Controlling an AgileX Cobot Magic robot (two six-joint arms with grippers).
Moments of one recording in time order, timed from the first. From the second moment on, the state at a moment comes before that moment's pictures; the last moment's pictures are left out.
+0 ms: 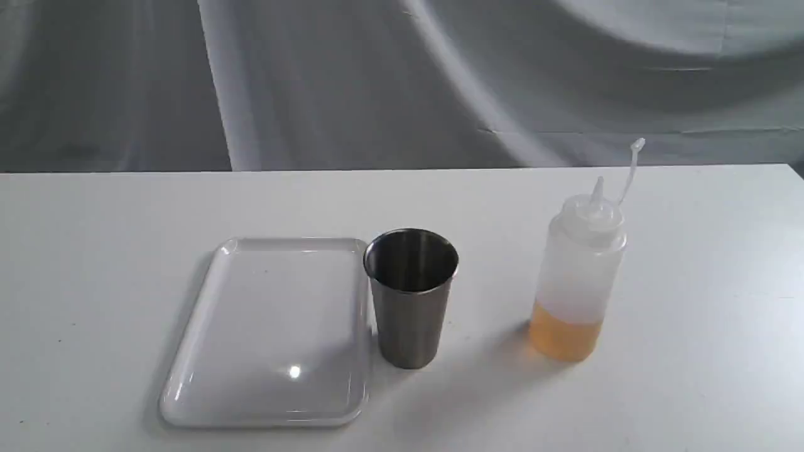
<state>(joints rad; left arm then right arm) 0.06 0.00 0.00 0.04 0.27 0.06 -0.21 0.45 -0.59 -0.94 -0.48 0.92</state>
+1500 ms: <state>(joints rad) 0.06 0.00 0.00 0.04 0.27 0.06 -0.21 1.01 -0.71 -1.17 -0.43 1.26</state>
